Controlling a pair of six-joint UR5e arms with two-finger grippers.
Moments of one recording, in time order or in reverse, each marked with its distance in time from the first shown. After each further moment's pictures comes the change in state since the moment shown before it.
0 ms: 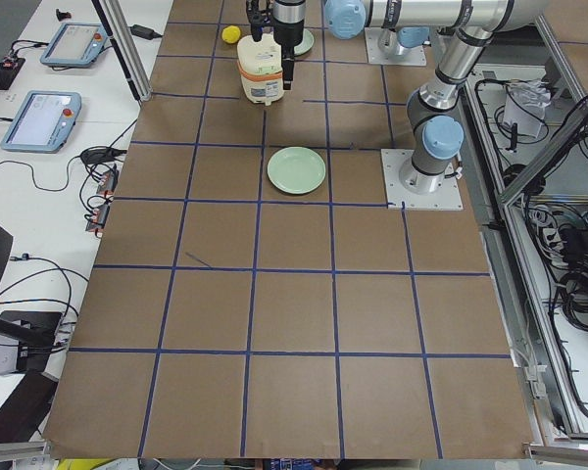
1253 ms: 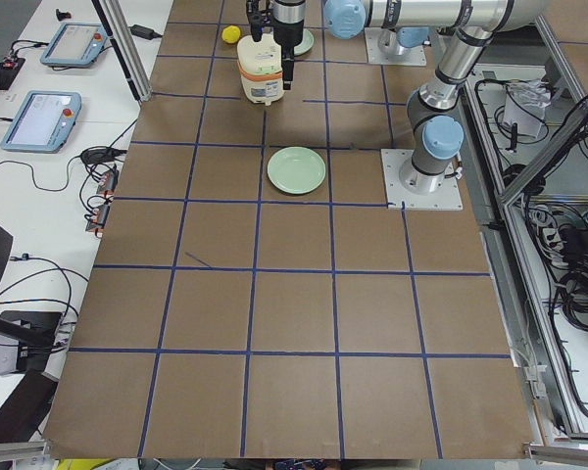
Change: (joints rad) left arm 0.000 -0.001 0.000 0.000 0.000 0.000; right arm -0.010 0.009 0.012 -0.001 -0.001 -0.016
